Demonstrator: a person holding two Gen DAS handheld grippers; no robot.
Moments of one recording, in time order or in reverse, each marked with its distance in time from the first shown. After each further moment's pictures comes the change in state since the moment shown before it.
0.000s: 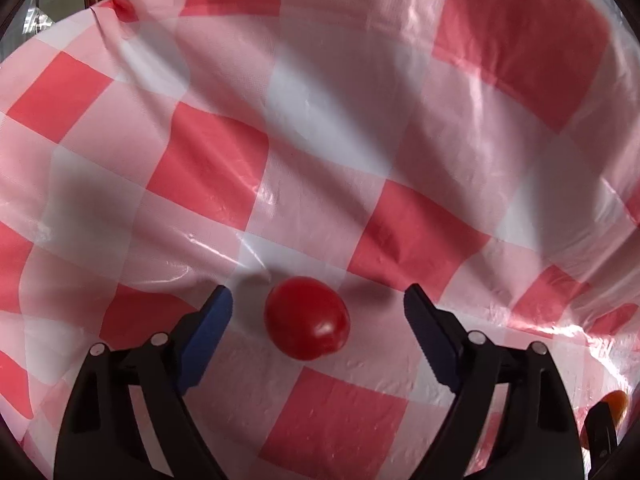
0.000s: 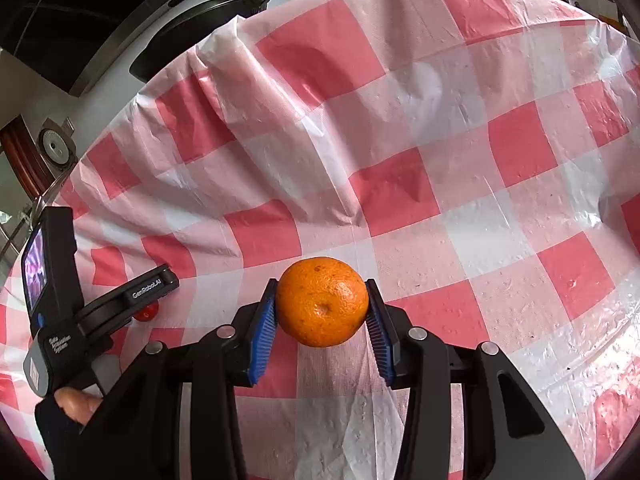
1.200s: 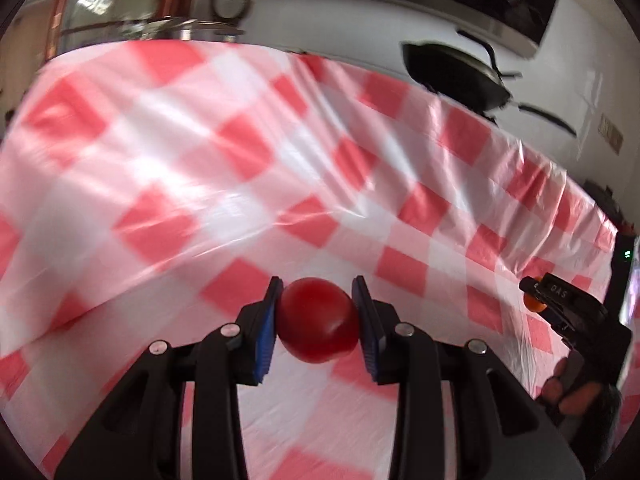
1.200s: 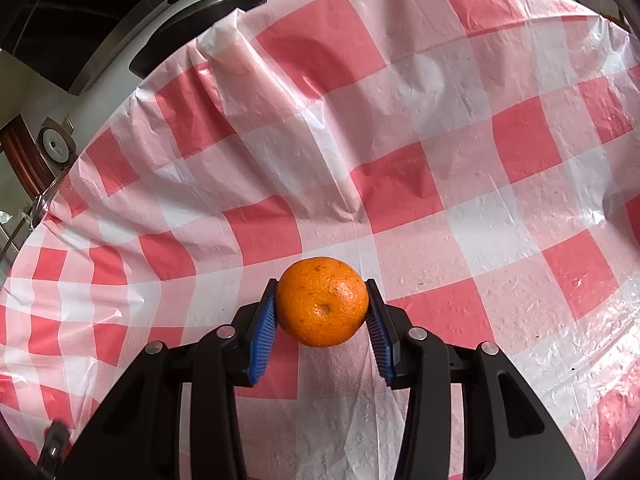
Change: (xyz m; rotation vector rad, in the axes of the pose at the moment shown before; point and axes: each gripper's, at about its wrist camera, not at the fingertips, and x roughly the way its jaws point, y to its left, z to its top) left arm -0.158 0.114 -0.135 -0.188 -0.281 -0.108; right arm 0.002 -0.001 0.000 0.000 0.000 0.004
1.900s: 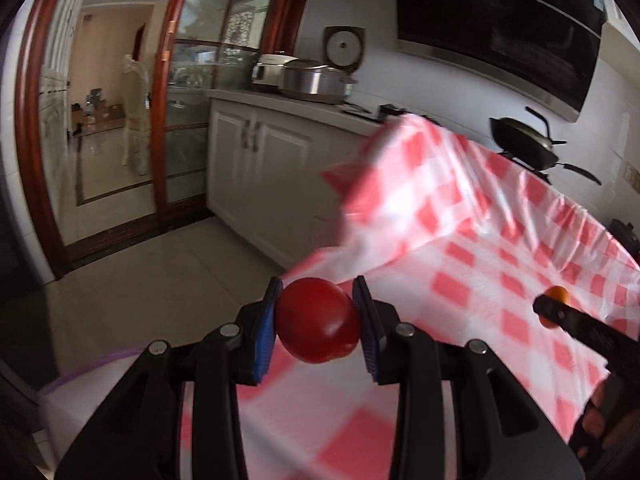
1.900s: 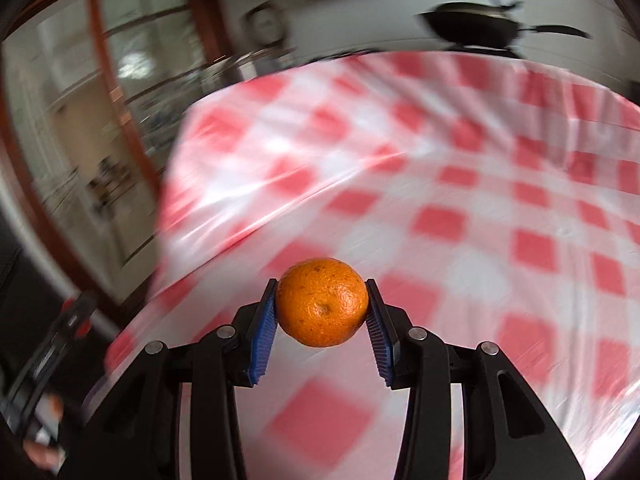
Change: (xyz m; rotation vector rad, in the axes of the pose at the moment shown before) left arm -0.219 0.226 -0.069 -0.077 -0.139 0.205; right arm -0.206 0.173 -0.215 -0.530 0.131 0.423
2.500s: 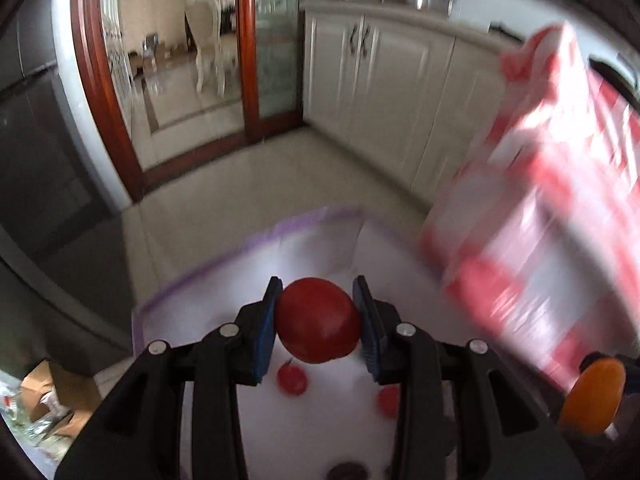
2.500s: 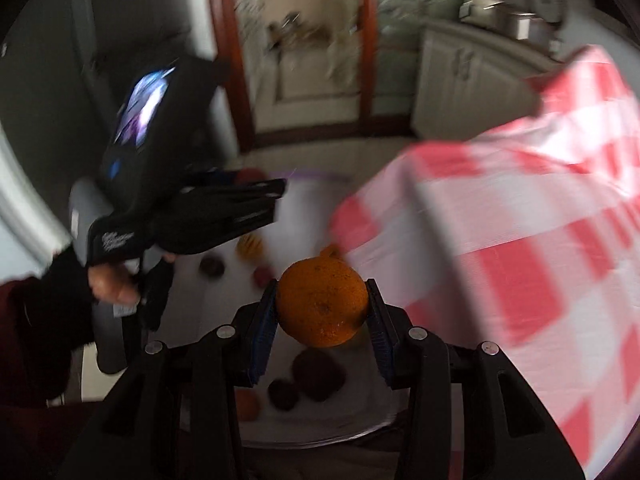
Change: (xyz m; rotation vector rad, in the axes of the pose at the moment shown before) left arm 0.006 0.169 -0.104 -0.031 0.339 0.287; right arm 0.011 0.230 -0.165 -0.674 0.309 0.400
